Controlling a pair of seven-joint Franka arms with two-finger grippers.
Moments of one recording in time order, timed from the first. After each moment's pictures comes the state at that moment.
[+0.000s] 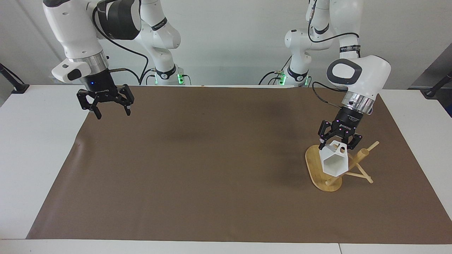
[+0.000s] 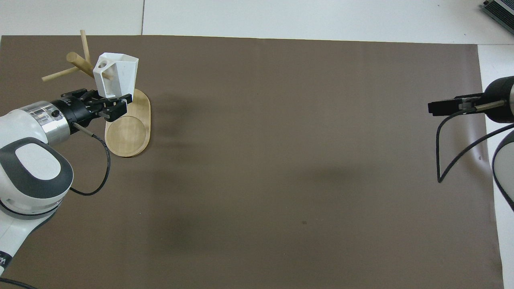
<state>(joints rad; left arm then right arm) -0.08 0.03 -0.06 -2.15 -0.92 2.74 -2.21 -0.23 -0.02 0.20 -1.73 0.04 1.94 -0.17</state>
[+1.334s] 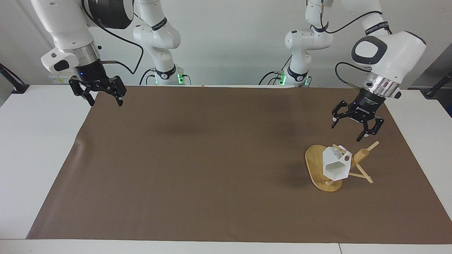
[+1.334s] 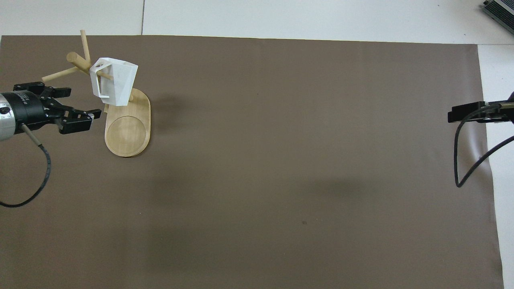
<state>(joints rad) 0.04 -0.08 -0.04 -2.00 -0.47 2.27 -2.22 -0.23 -0.02 0.17 -1.64 0.00 1.73 -0.03</state>
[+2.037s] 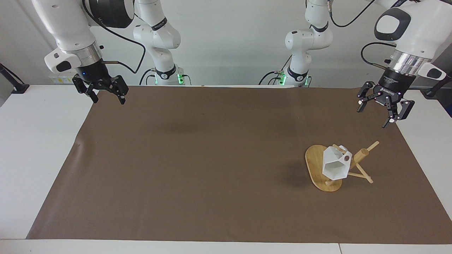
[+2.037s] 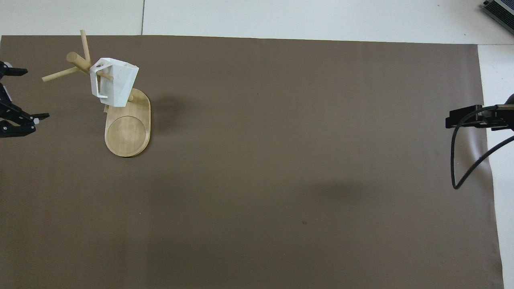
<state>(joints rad) 0.07 -0.08 -0.03 -1.80 -0.22 2.07 -1.64 -0.23 -0.02 0.17 -1.64 0.00 1.69 0.01</state>
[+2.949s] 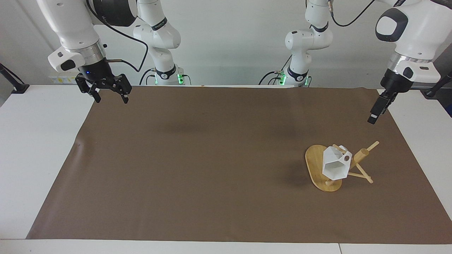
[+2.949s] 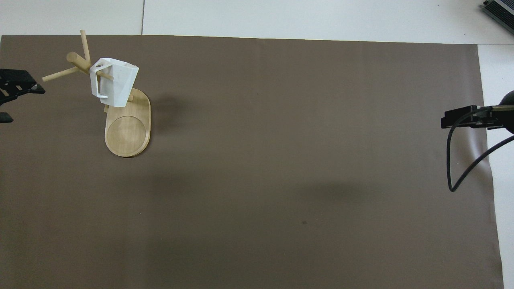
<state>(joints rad) 0.07 -0.07 -0.03 -1.78 -0.08 1.98 -0.48 -0.21 -0.03 0.18 -1.63 0.00 1.68 0.00</state>
